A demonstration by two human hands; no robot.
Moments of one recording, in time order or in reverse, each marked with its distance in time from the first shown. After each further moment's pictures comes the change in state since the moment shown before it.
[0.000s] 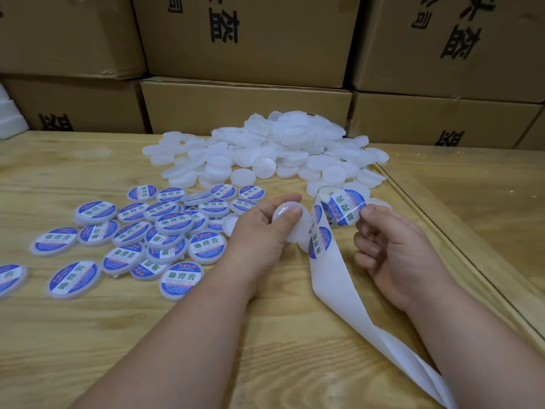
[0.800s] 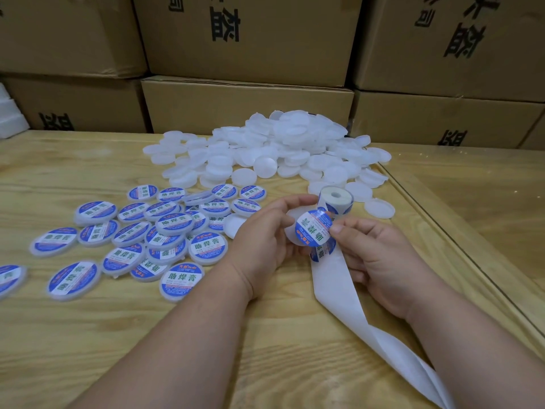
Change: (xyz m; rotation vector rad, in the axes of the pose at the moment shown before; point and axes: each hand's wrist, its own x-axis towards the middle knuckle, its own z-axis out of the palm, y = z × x) left_hand -0.002 0.012 0.007 -0.219 -0.245 -0.054; right_hand -0.002 0.014 0.006 -0.241 -0.180 0.033
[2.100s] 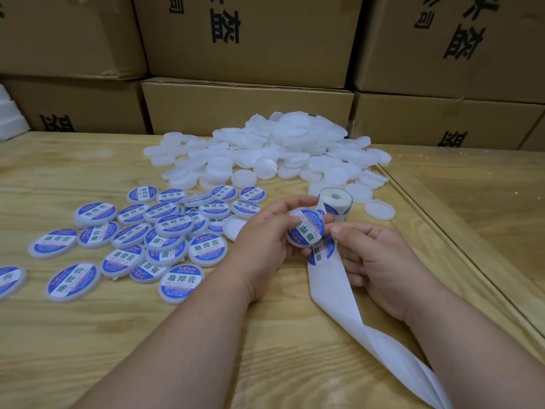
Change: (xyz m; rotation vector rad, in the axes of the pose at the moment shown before) left_hand 0.006 -0.006 -0.005 -0.007 0.002 0.001; right_hand 0.001 0.000 0.001 -0.018 -0.005 0.027
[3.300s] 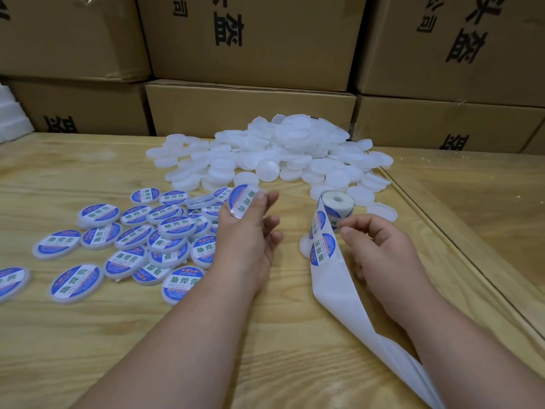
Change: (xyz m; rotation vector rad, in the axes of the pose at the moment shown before) left_hand 0.007 0.004 -0.007 -0.324 0.516 0.106; right_hand -0.003 0.003 0.002 -0.306 0.299 -0.212
